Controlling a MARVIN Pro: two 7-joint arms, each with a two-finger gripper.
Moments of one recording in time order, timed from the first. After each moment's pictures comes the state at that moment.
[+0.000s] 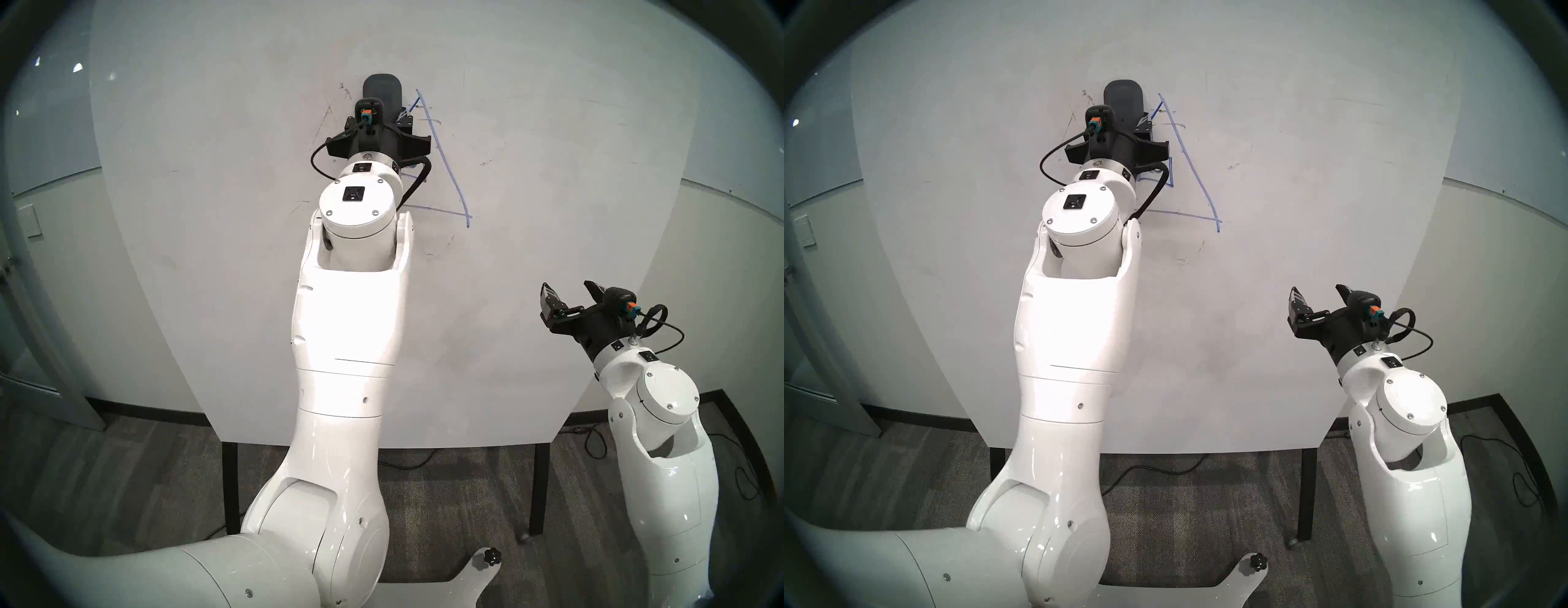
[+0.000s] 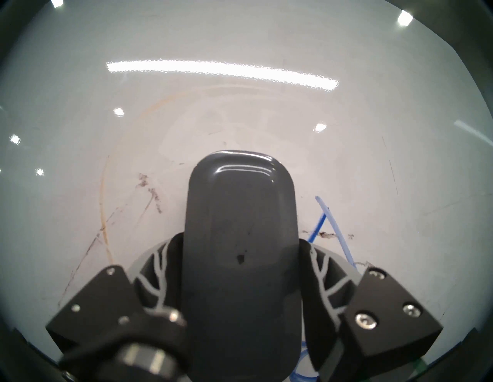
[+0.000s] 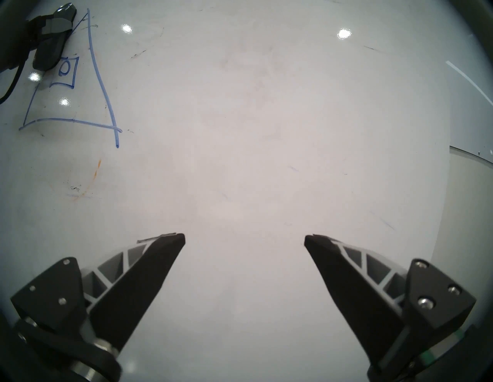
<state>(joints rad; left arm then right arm) 0.94 -1.96 -1.46 -1.66 0.28 0.27 0.03 -1.71 -1.20 1.74 -2.09 0.31 0.29 0.04</state>
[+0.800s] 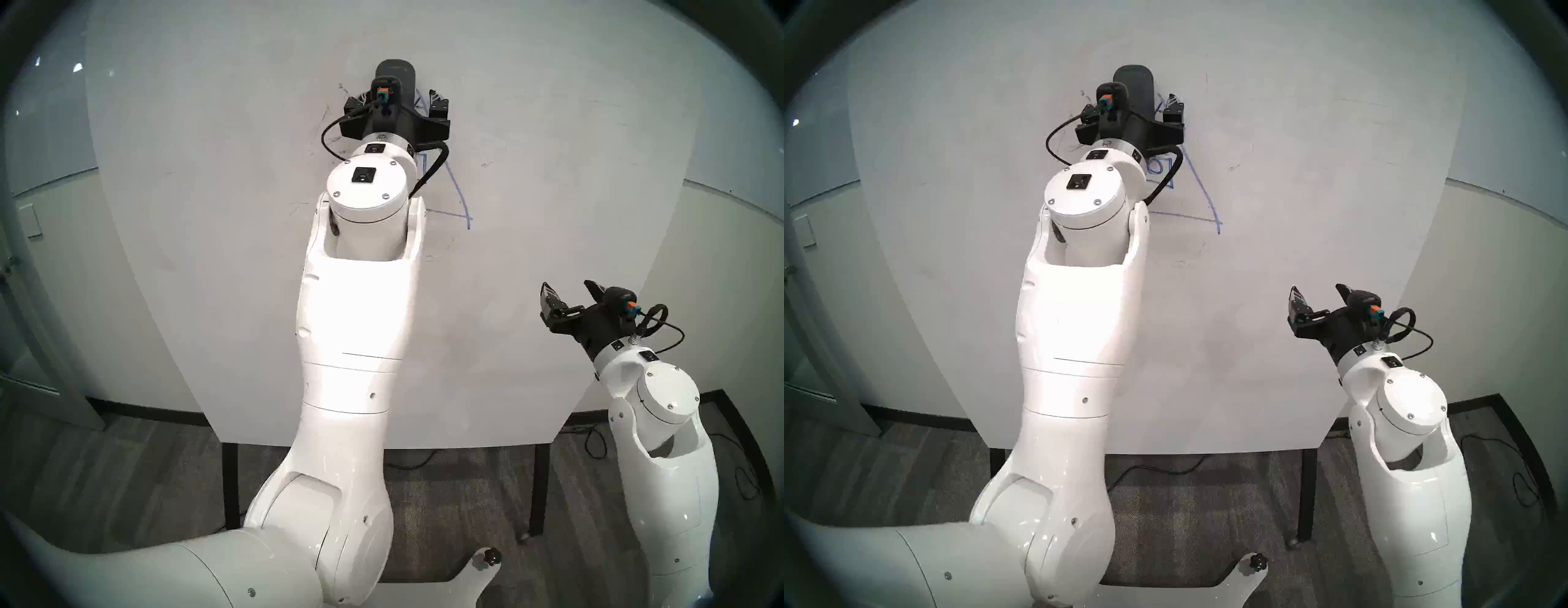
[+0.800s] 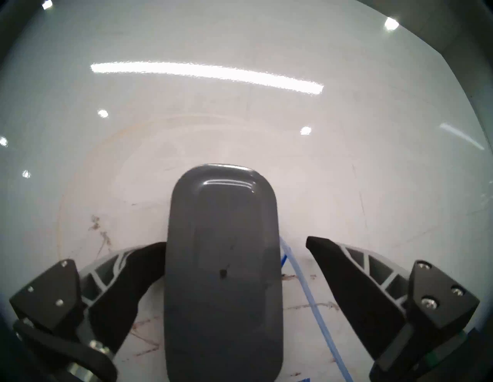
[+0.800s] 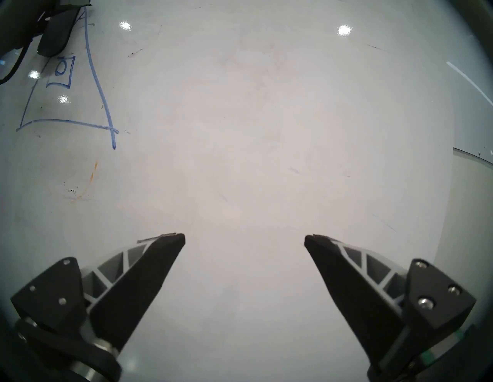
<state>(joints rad) 0.92 -1.96 -1.40 -1.70 0.30 0.29 -0.01 -1.71 -1.20 1.75 -2.10 0.31 0.29 0.04</state>
